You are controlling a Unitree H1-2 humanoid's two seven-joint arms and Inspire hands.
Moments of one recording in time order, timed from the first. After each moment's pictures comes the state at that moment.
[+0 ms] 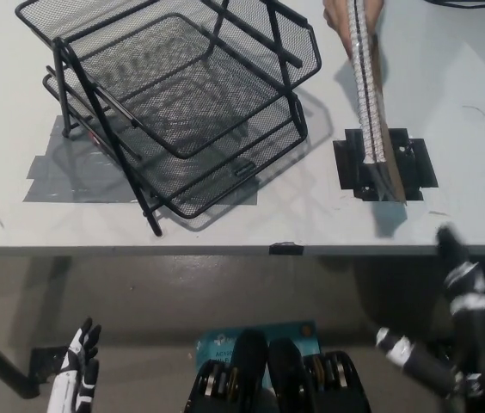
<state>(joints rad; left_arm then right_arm) 0.17 0.13 -0.02 0.14 0.18 -0.41 0.16 0.11 0.03 0.05 -0.39 -0.19 -0.27 -0.05</state>
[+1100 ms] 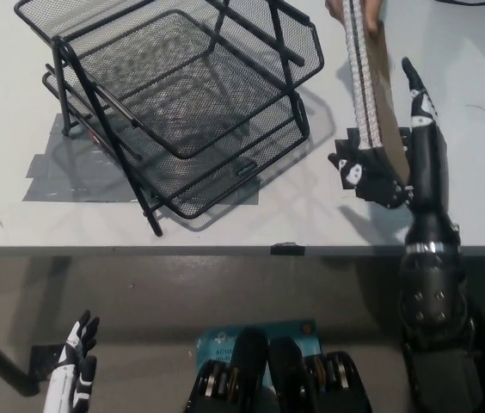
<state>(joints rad) 0.16 0.14 -0.03 0.14 0.18 -0.43 0.16 -0.50 0.03 0.00 0.15 -0.56 -0.10 -0.26</state>
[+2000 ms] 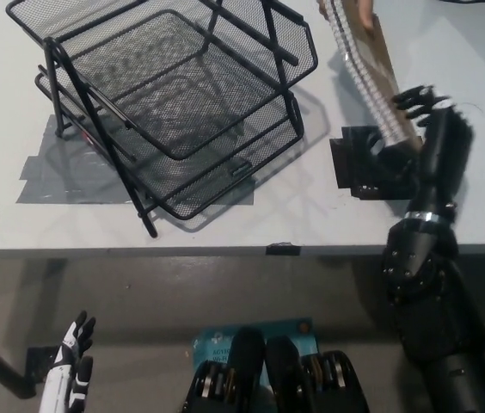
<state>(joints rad) 0.16 0.16 -0.03 0.14 0.18 -0.43 0.16 -0.66 -0.01 -0.02 0.53 -0.68 -0.09 -0.69</state>
